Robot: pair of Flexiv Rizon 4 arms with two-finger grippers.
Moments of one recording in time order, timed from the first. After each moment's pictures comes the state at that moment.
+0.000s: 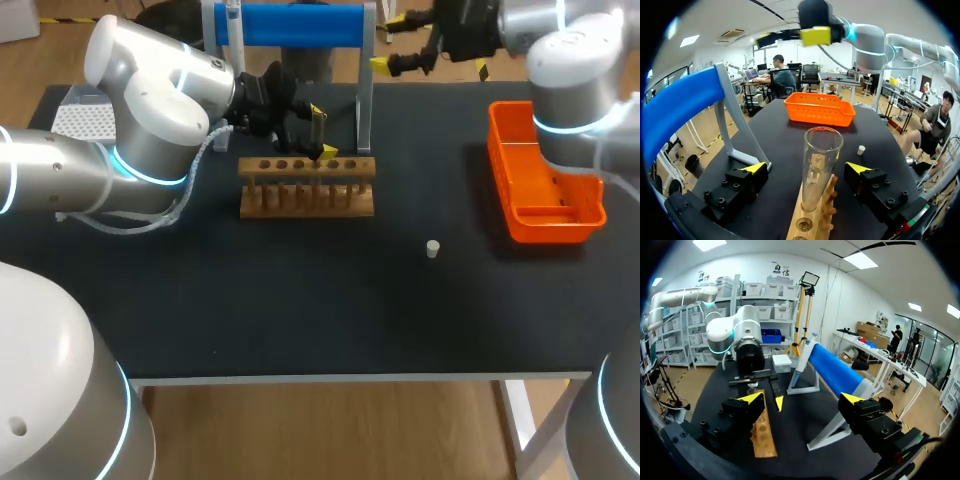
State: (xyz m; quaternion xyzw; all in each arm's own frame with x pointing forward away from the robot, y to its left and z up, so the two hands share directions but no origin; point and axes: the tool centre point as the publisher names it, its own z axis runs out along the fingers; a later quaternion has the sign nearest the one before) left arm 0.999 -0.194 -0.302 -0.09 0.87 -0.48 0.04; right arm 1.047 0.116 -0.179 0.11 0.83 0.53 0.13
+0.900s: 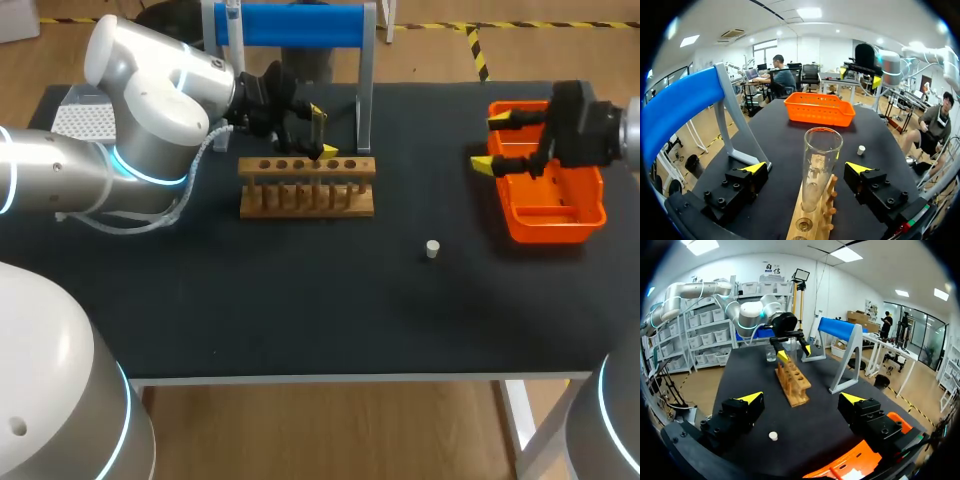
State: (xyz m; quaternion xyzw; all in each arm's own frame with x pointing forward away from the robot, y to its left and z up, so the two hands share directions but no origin) left arm 0.999 -0.194 -0.302 -0.09 0.87 -0.48 0.04; right arm 0.895 -0.024 -0.246 0.17 0.82 0.52 0.13
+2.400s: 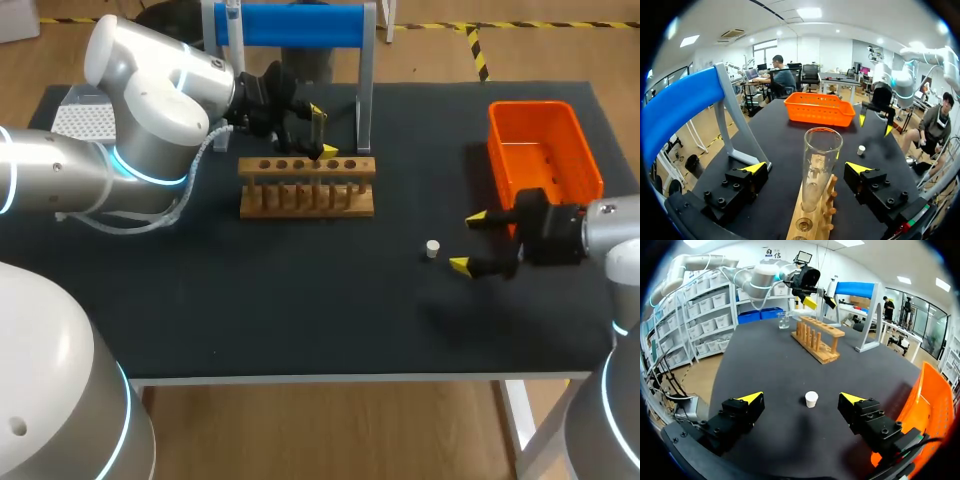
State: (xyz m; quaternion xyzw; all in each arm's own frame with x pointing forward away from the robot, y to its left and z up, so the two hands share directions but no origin) left arm 0.999 -0.194 -0.302 -0.09 0.87 -0.48 0.04; right arm 0.818 0.000 -0.383 0.19 0.85 0.47 0.11
